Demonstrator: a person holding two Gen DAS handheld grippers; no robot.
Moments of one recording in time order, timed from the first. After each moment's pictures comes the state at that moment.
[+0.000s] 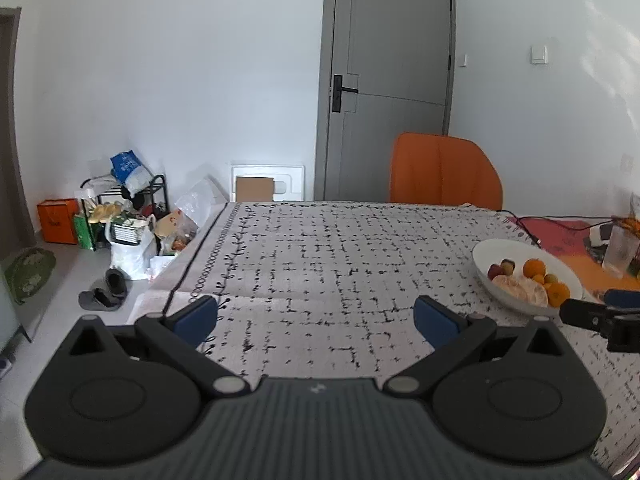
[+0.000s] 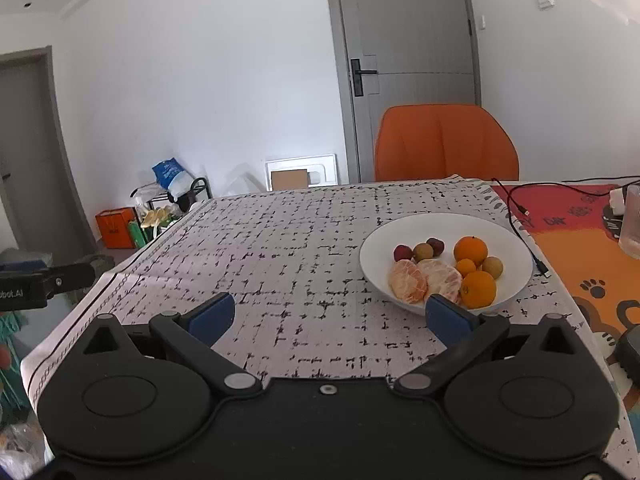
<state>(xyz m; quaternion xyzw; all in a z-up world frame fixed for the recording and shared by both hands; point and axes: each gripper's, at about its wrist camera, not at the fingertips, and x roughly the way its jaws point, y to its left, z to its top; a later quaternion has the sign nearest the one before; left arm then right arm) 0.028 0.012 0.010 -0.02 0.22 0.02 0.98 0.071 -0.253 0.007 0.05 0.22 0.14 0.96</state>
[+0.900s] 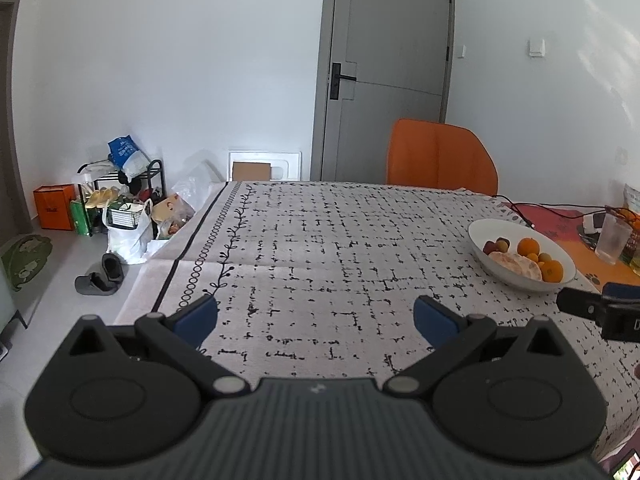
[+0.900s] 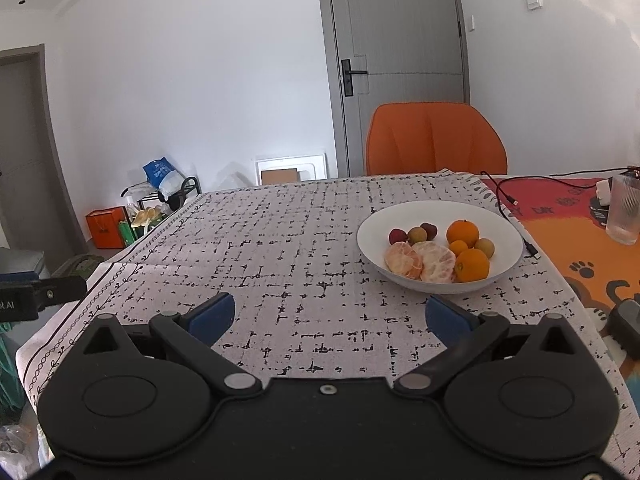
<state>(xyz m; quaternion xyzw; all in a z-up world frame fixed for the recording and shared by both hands) 0.007 0.020 -0.007 -0.03 0.23 0.01 0.97 0.050 -0.244 -0.005 0.05 0.21 0.12 0.97</state>
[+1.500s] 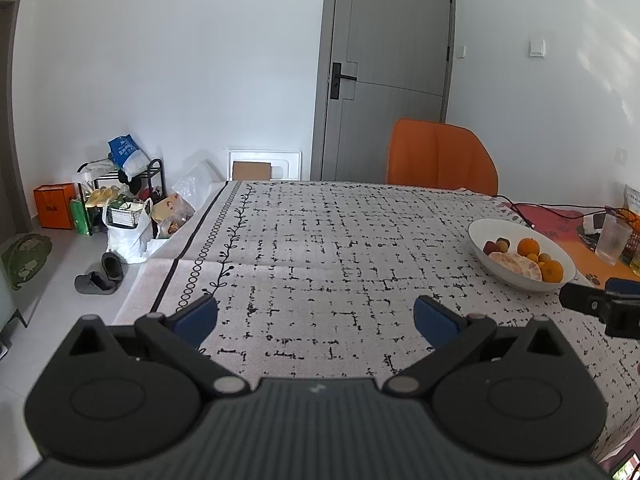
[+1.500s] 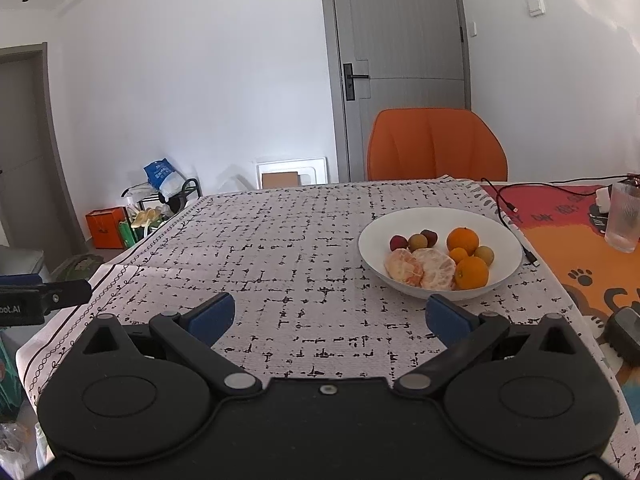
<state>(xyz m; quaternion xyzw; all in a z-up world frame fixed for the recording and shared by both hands) 0.006 0.020 -0.006 -0.03 0.23 0.01 0.97 0.049 -0.241 0.000 0.04 0.21 0.12 0.97</state>
